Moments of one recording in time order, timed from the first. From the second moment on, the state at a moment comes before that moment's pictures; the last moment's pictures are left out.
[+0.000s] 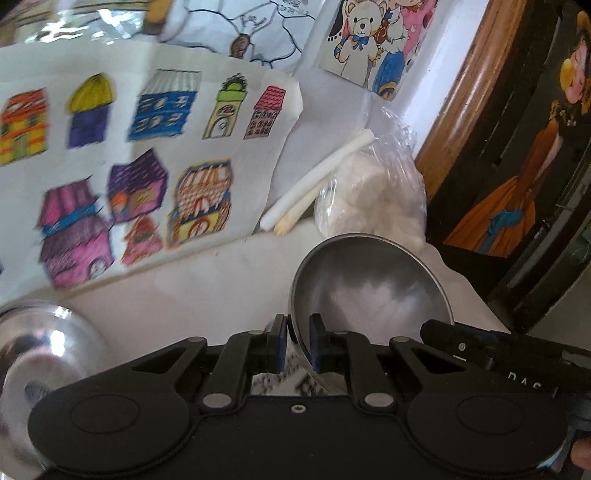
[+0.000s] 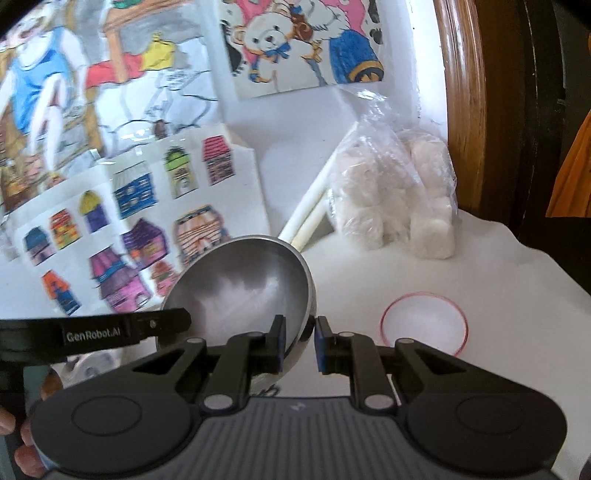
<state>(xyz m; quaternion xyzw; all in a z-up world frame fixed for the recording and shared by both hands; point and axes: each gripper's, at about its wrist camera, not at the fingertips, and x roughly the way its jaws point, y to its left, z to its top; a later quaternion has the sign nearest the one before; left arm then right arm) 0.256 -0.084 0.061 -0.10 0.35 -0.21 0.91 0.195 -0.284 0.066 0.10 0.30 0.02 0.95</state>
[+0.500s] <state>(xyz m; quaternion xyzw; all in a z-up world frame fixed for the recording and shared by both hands) 0.179 -0.030 0.048 -0.11 0.36 -0.21 0.90 0.117 -0.241 0.052 0.09 0.32 0.04 0.94</state>
